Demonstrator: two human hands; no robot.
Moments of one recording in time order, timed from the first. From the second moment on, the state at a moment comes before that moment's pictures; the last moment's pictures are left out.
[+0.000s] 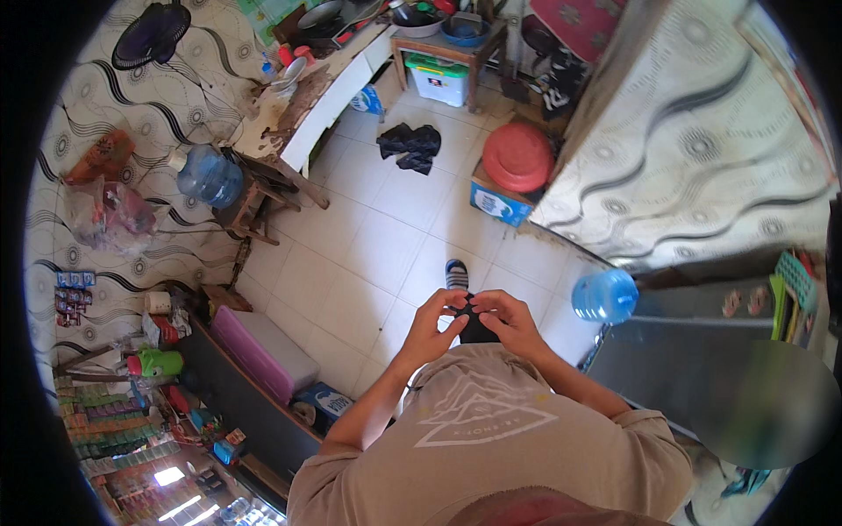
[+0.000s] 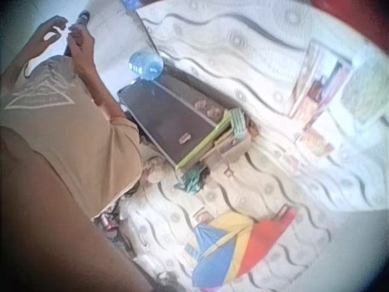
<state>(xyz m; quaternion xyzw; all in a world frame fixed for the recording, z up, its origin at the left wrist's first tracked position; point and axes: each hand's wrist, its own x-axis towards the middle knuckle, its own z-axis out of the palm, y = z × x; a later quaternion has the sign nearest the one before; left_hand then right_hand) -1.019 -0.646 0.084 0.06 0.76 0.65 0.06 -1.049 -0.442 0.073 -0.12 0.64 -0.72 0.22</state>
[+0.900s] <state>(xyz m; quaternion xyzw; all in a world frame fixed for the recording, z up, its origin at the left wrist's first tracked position) -1.743 -0.925 0.089 0.19 0.74 0.63 0.10 -1.735 -0.734 0.075 -0.13 0.69 -0.69 0.15</state>
